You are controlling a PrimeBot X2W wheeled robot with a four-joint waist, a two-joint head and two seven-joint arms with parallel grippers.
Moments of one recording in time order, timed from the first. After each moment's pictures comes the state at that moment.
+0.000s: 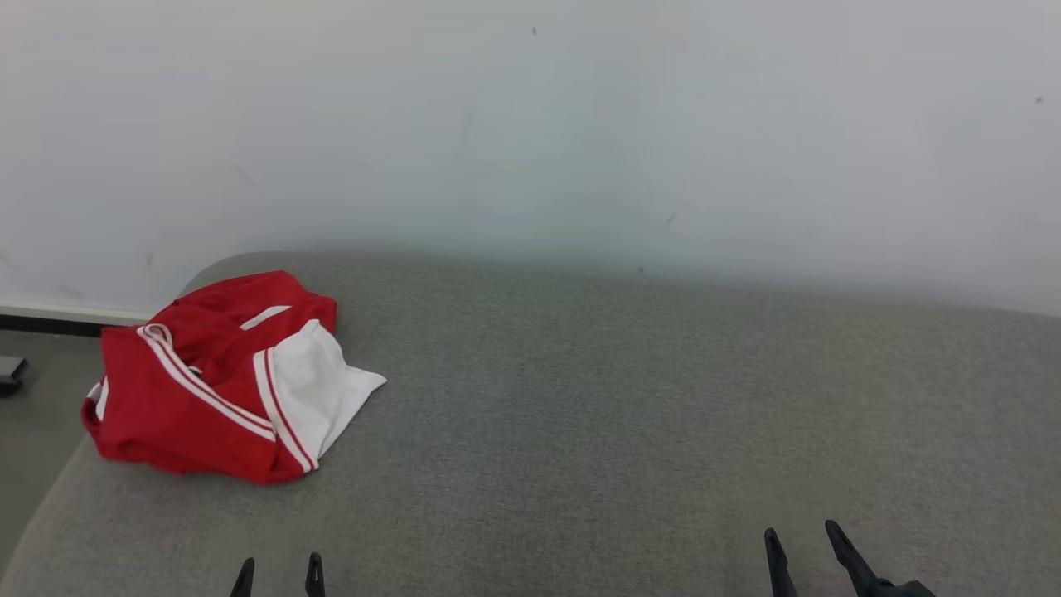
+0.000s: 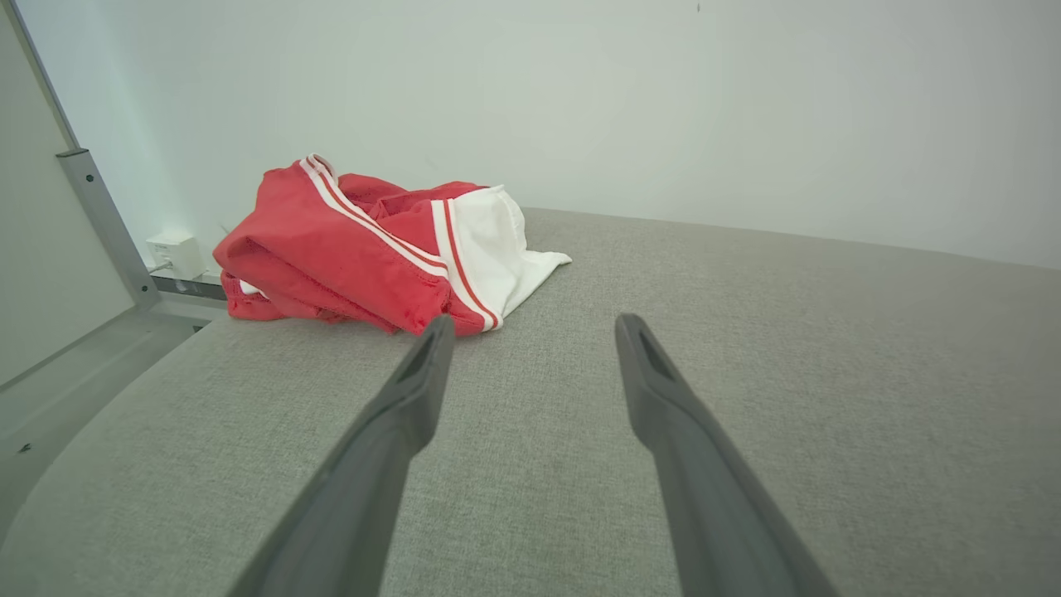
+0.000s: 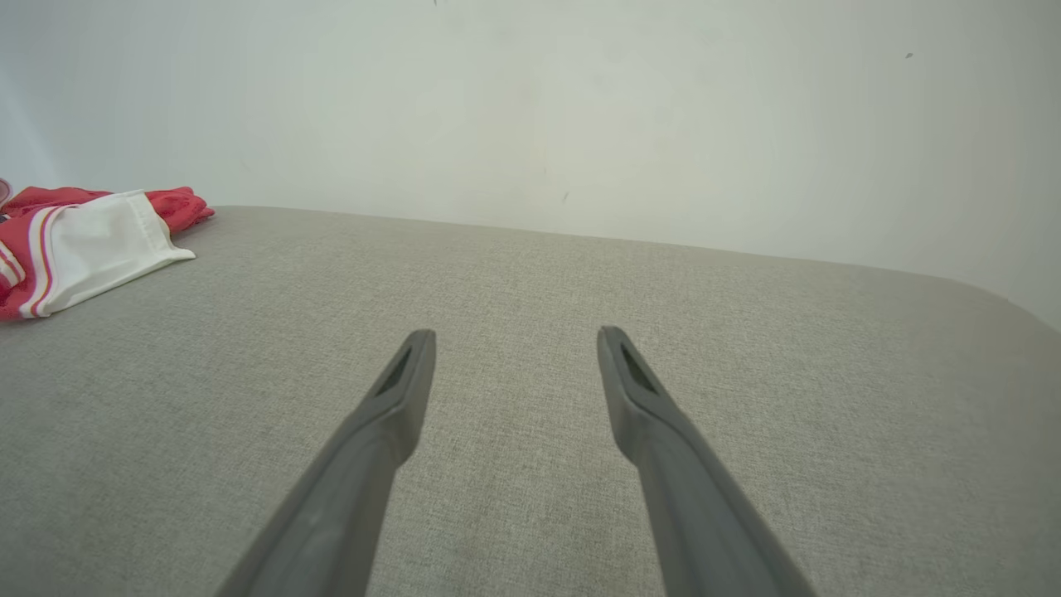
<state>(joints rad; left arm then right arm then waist) 0.10 0.05 -0.01 0.26 -0.11 -0.05 -0.26 0.07 -0.05 0.04 0.33 0.04 0.13 -0.26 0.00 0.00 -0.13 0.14</state>
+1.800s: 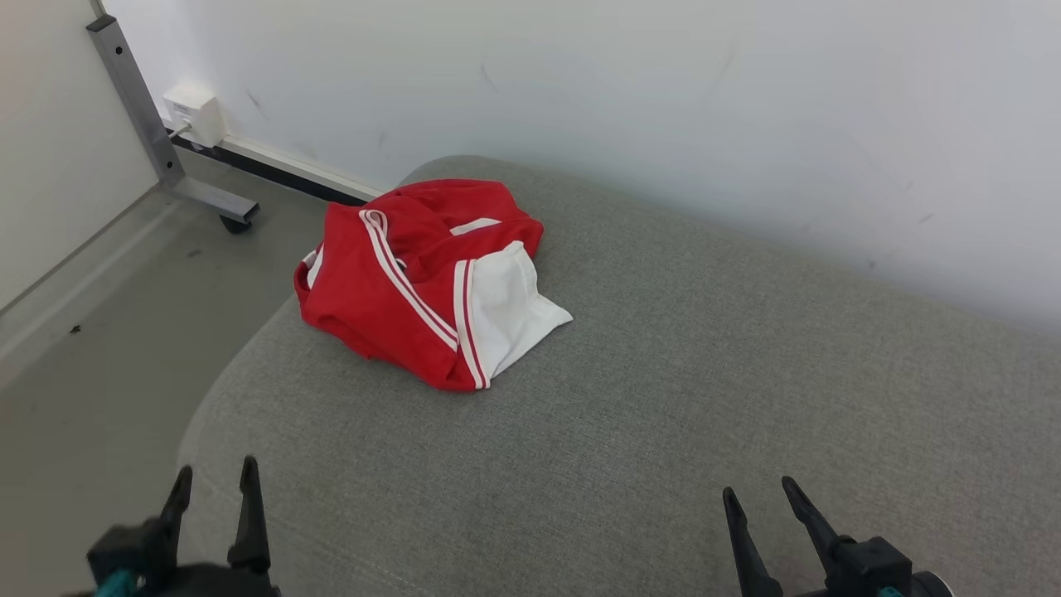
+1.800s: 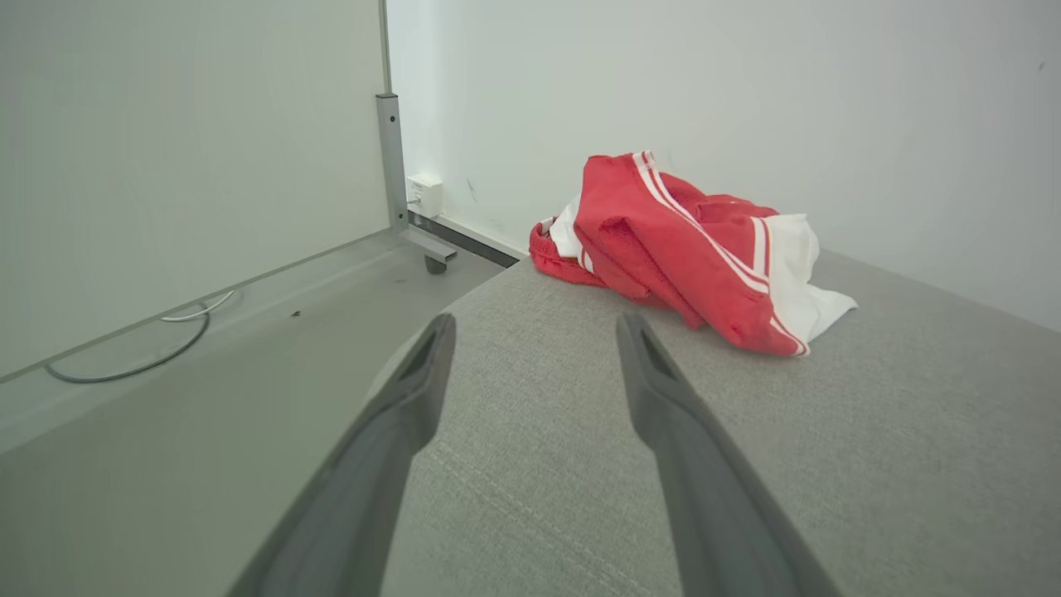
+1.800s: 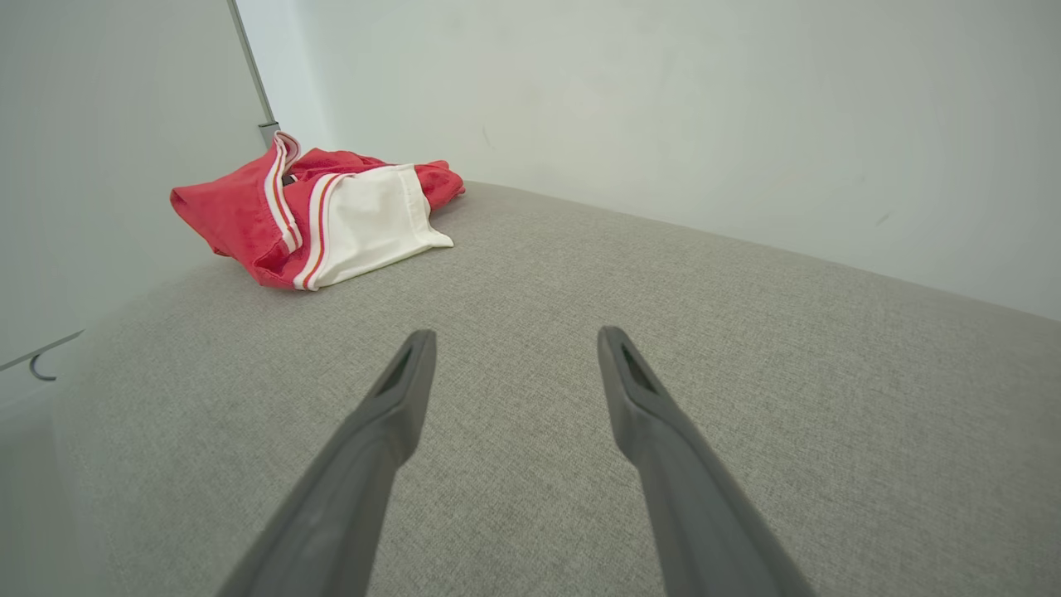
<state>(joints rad) -0.09 0.11 0.08 0.36 -0.23 -0.11 -0.23 -0.03 -0.05 0.13 0.36 0.09 0.13 -0.26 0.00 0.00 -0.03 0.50</state>
